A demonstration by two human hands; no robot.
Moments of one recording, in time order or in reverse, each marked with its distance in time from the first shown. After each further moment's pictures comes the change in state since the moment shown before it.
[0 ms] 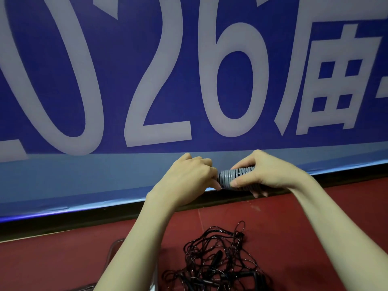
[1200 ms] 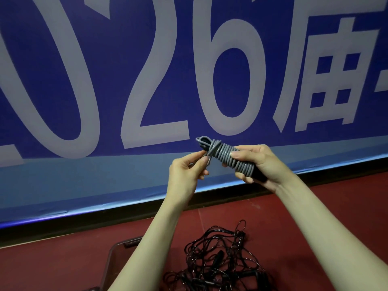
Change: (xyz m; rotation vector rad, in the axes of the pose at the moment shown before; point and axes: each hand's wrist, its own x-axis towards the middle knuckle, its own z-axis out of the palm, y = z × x) left_hand 0.012 0.007 0.045 -1.422 0.498 -0.646; right_hand 0.024 0.022 0.011 0.771 0.154 -0.194
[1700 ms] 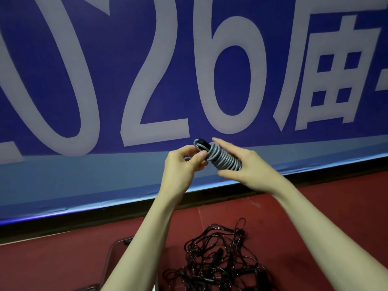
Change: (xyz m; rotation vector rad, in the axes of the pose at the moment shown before) left_hand 0.000 0.018 -0.009 0.115 -0.046 0.025; right_hand -0.004 0.007 0.013 -0.826 -0.035 -0.190
